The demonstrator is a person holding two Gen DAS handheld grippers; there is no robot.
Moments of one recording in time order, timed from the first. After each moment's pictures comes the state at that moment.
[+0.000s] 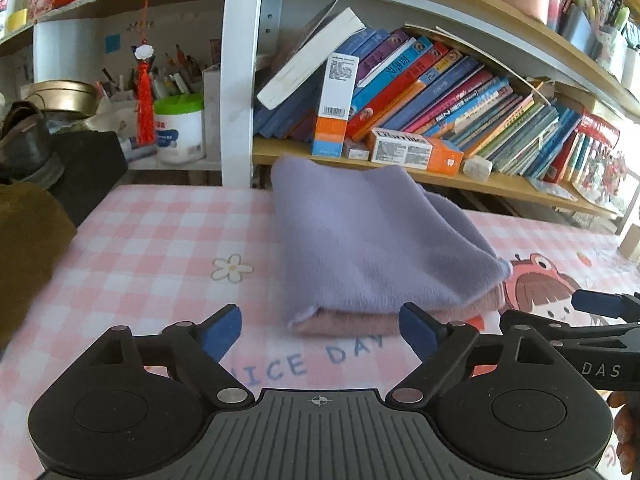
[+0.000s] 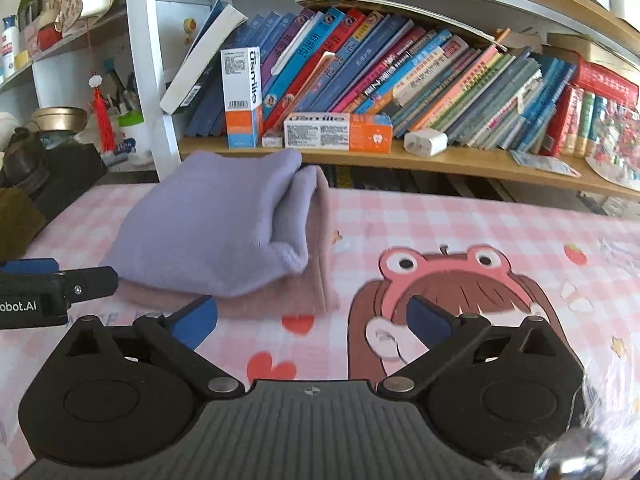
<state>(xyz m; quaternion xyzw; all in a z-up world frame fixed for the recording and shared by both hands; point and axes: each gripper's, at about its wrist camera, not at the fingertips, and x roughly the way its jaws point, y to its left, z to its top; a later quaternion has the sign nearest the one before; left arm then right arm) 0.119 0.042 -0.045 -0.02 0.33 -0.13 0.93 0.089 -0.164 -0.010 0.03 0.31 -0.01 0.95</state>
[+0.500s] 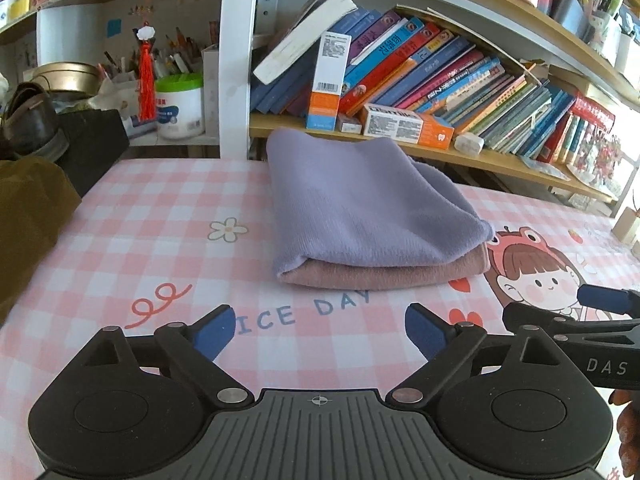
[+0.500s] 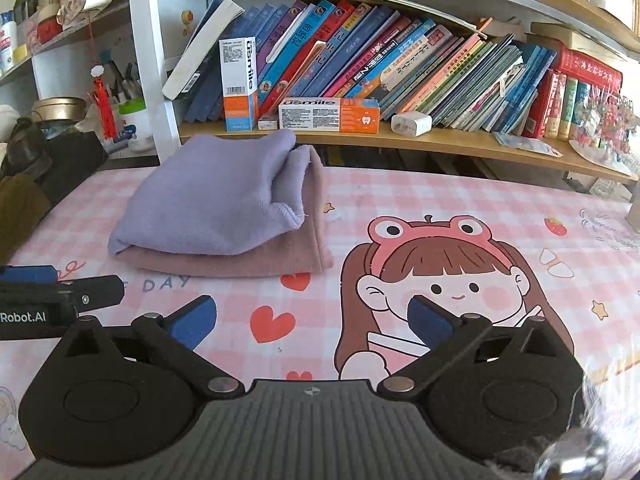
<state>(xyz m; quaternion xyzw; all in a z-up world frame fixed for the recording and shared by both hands) 0.099 0.036 -0.048 -0.01 0.35 -0.13 0.93 0.061 -0.160 -0.009 0.03 0.32 -0.02 0.95</state>
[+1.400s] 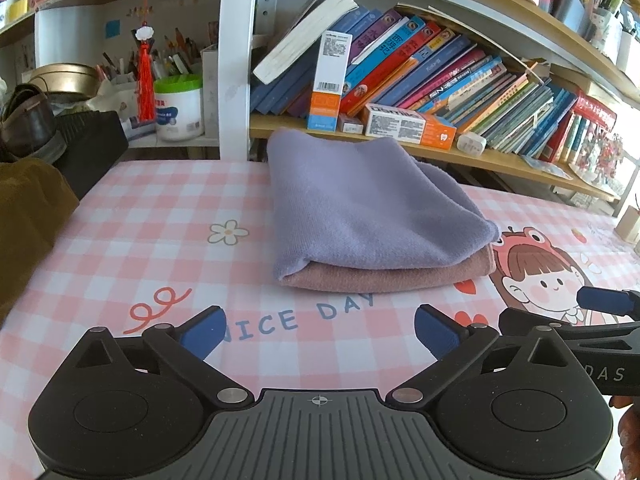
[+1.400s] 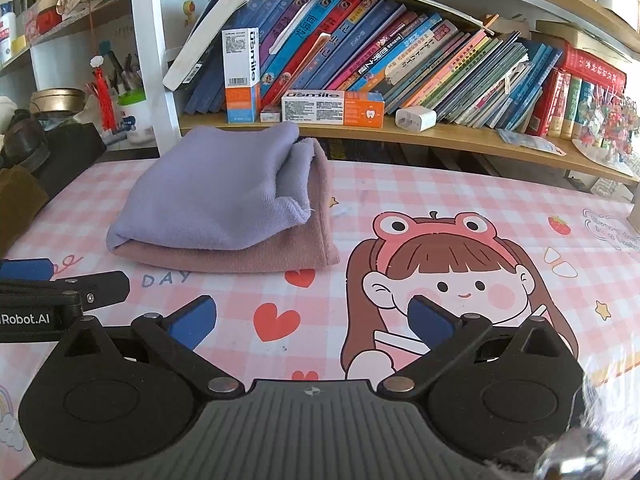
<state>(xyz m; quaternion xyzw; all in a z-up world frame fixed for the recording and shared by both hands) 0.105 0.037 -0.051 -0.01 0.34 -0.13 0.93 0.069 -0.154 -0.011 0.02 0.34 -0.02 0.94</state>
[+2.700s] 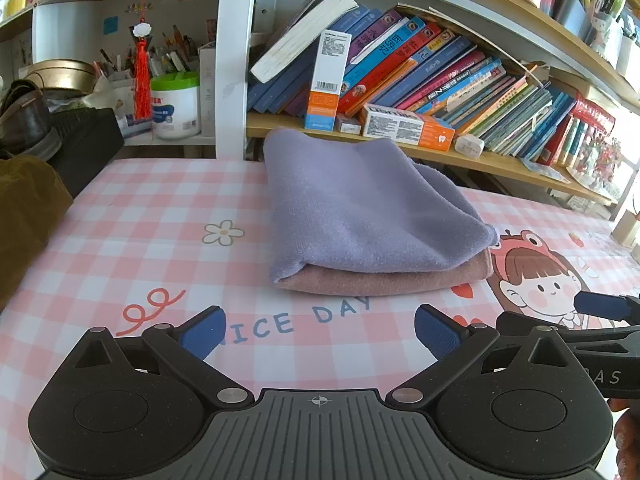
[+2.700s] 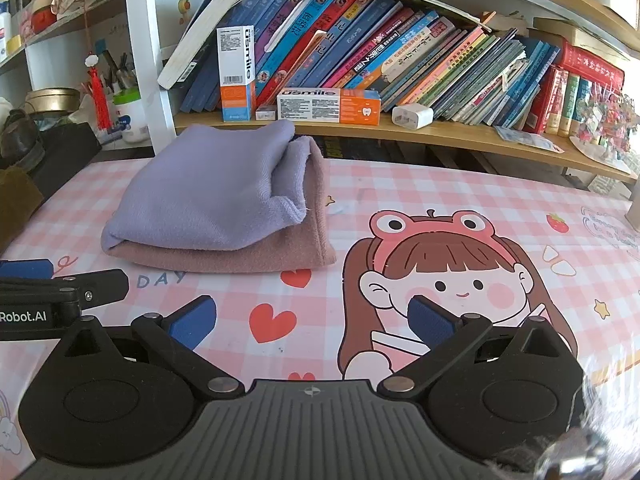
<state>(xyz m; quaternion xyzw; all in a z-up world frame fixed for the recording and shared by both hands) 0.108 0.036 -0.050 -0.02 0.34 -0.14 0.93 0.071 -0.155 -0.012 0.03 0.34 -0.02 0.94</state>
